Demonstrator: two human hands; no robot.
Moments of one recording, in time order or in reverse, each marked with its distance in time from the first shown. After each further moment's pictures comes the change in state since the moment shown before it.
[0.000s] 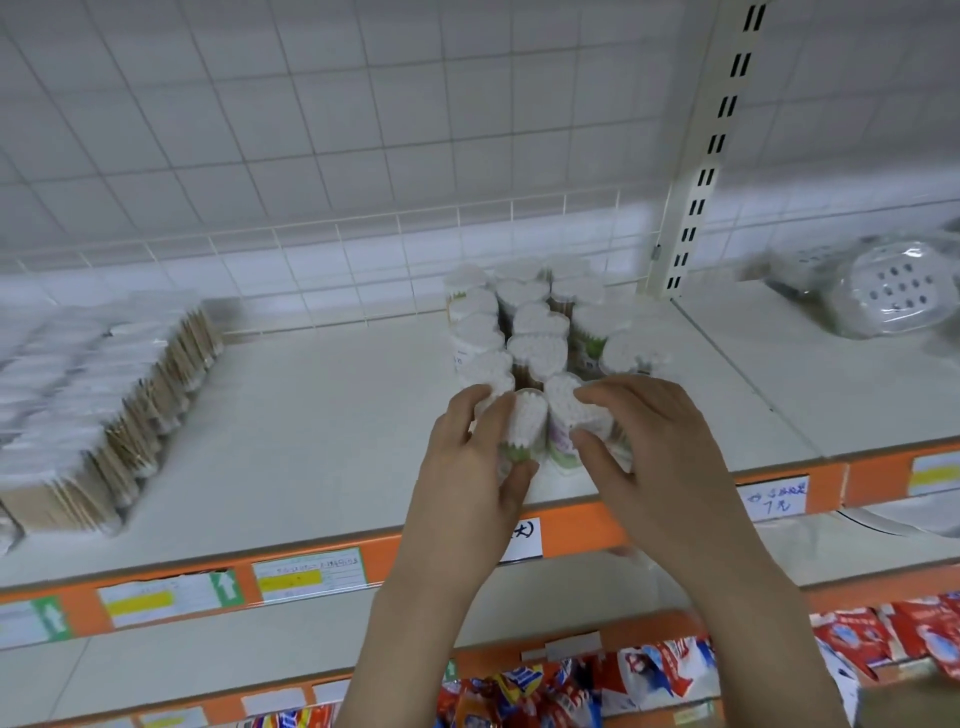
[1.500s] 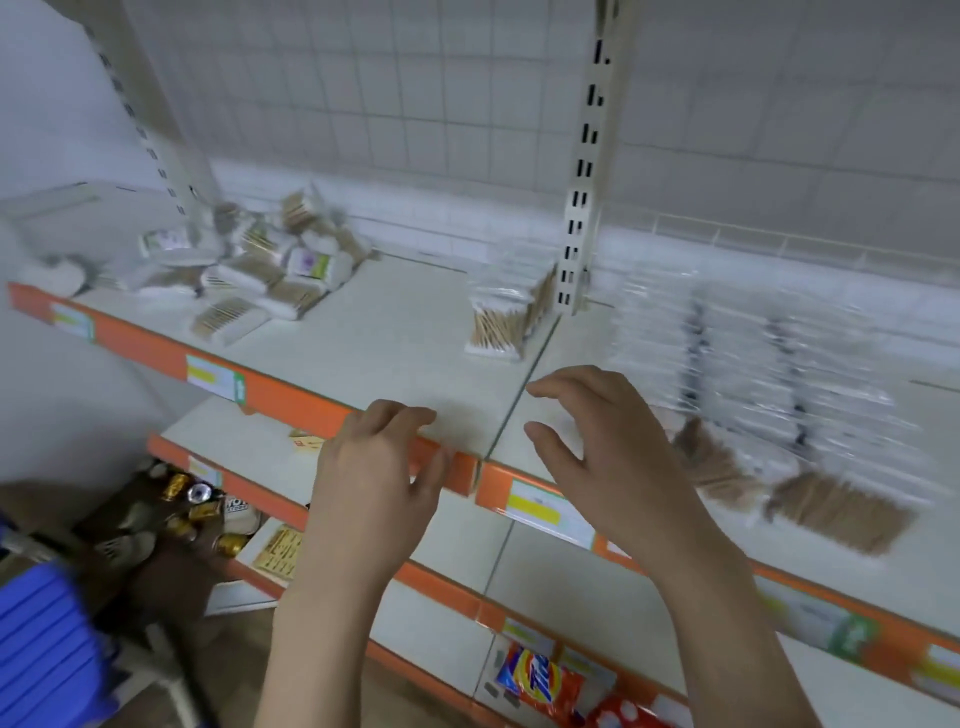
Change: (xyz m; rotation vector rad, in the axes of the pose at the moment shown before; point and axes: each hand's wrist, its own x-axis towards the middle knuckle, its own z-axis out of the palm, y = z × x) left_hand -0.230 -0.397 -0.390 0.302 0.349 -0.594; right_hand 0.022 -0.505 0.302 0.306 -0.396 -0.479
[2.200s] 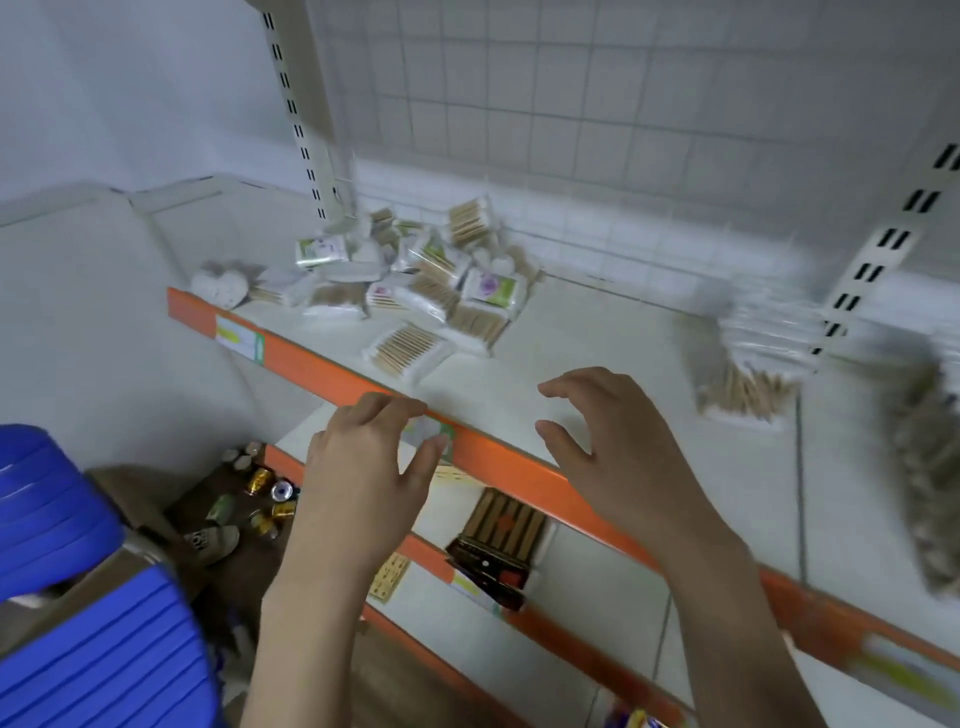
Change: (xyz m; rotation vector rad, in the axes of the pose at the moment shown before) left_hand 0.080 -0.214 -0.088 0.050 0.037 -0.109; right_hand 0.138 -0.120 0.164 -0.017 -0.112 -0.038
